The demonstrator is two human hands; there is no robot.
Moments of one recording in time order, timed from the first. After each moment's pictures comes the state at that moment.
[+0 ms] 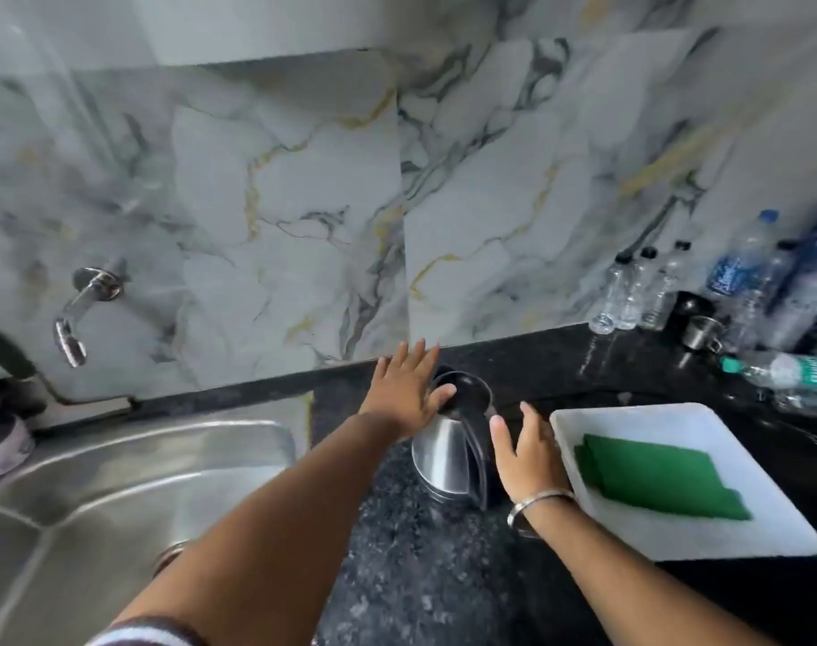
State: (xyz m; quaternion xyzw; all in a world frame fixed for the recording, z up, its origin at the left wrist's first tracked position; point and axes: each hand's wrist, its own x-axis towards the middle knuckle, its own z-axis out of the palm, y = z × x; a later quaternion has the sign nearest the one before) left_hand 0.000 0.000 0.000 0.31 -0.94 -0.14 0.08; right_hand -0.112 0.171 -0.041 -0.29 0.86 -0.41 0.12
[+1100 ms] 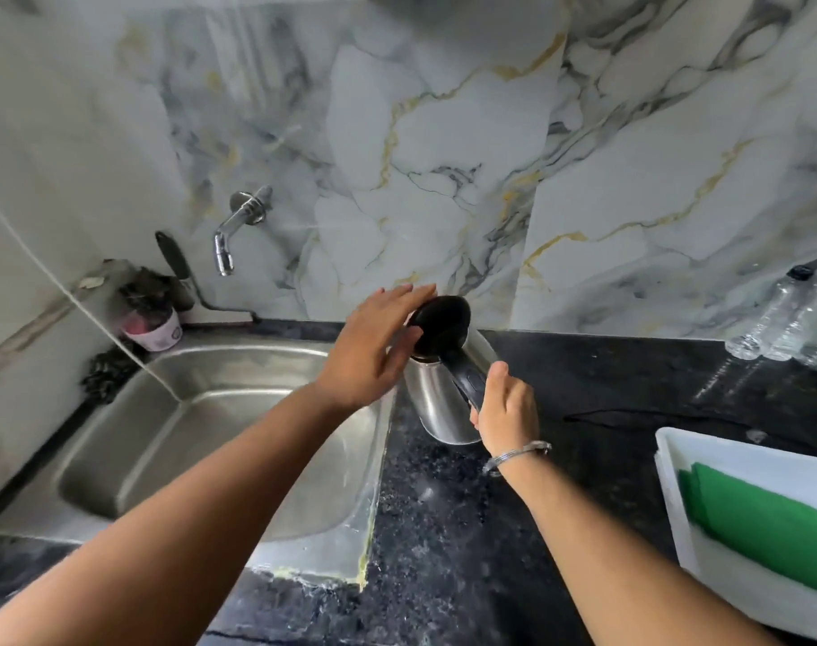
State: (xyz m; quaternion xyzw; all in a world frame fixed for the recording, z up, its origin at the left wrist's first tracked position) left_hand 0.180 -0.001 0.060 0.23 -0.88 -0.11 0.40; right_hand -0.007 0.080 -0.020 -0.47 0.70 -0.50 0.19
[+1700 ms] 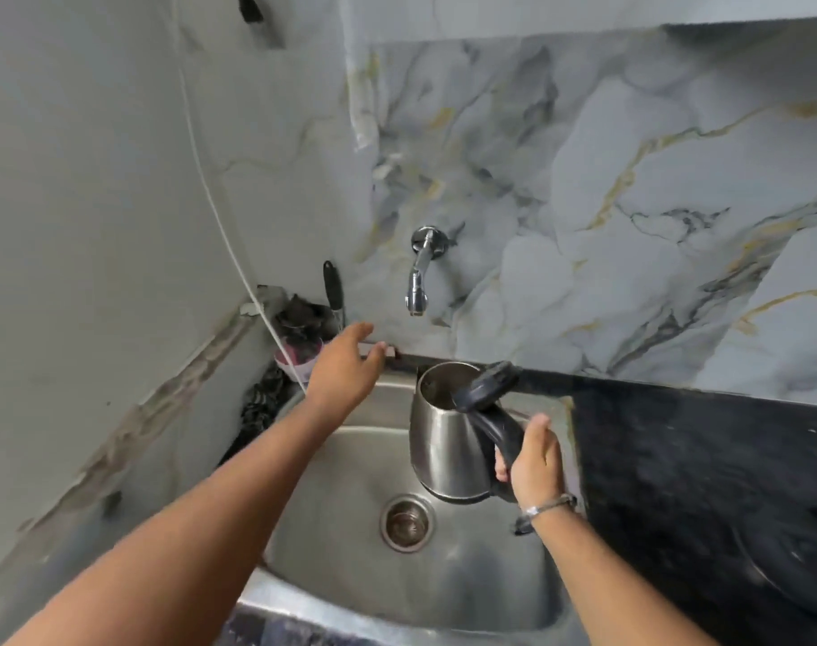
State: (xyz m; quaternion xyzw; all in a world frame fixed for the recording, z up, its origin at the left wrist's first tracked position) left_hand 0.473 -0.171 0.050 0.60 -0.71 -0.21 0.30; right_hand 0.257 -0.057 -0.049 -0.40 0.63 -0.58 0.32
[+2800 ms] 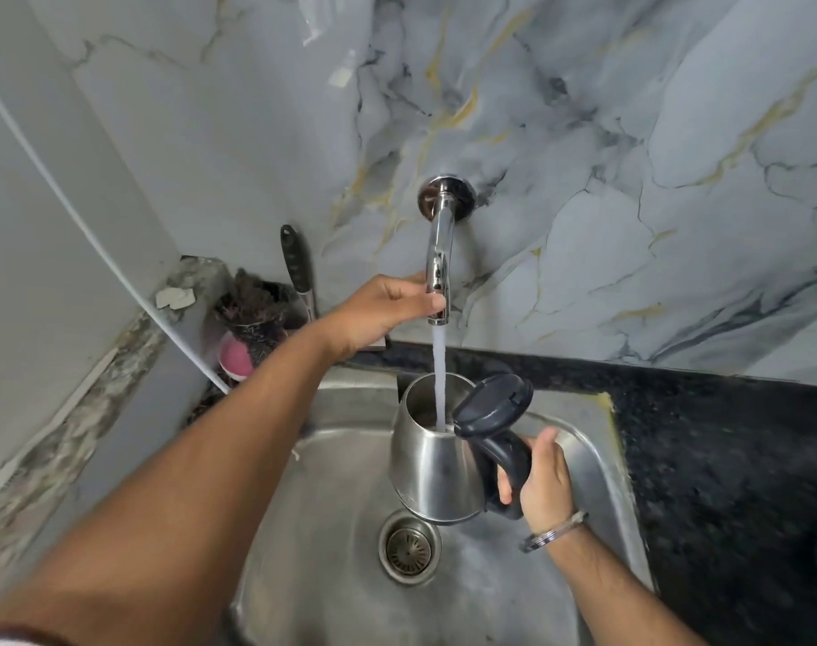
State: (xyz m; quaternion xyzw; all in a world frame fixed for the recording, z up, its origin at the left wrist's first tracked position) left_hand 0.444 -0.361 0.011 0.34 -0.71 -0.58 0.20; right_hand 0.268 -0.158 -0.117 -0.38 0.65 -0.54 0.39
